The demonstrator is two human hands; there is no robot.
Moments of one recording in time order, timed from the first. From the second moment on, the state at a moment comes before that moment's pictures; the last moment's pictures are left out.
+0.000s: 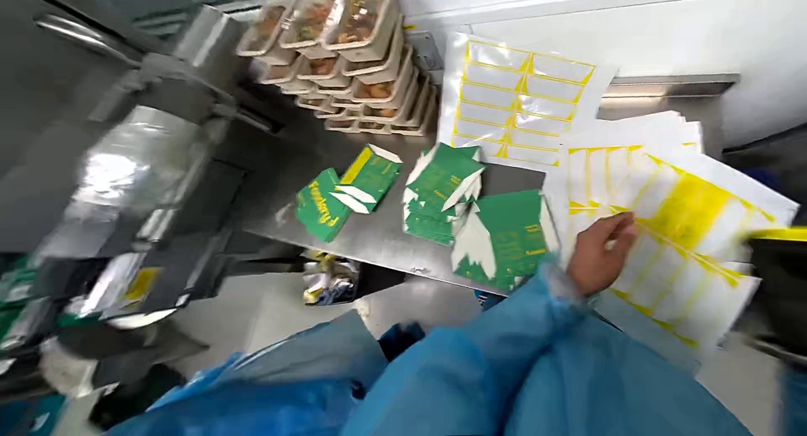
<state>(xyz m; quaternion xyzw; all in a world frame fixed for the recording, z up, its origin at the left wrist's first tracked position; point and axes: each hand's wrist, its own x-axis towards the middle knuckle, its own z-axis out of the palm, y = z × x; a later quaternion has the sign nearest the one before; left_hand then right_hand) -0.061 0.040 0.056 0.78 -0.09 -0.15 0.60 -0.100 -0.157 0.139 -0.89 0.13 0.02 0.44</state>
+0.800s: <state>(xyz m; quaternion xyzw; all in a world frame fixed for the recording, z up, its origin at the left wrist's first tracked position) -0.133 0.220 0.044 0.74 0.10 0.03 0.67 -0.077 0.012 0.068 -0.92 0.04 -0.05 0.40</state>
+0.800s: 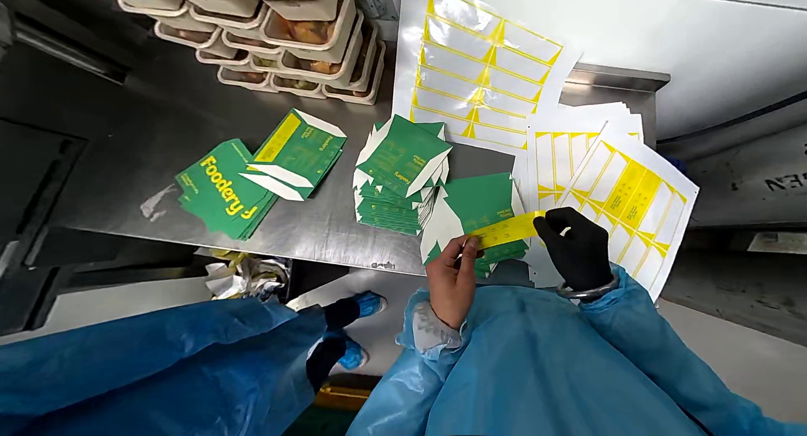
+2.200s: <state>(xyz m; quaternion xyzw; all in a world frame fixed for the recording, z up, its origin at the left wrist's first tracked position) -0.019 0.218 -0.063 0.84 0.36 -0.02 0.40 0.038 0.022 -0.063 -0.91 0.12 0.17 0.36</state>
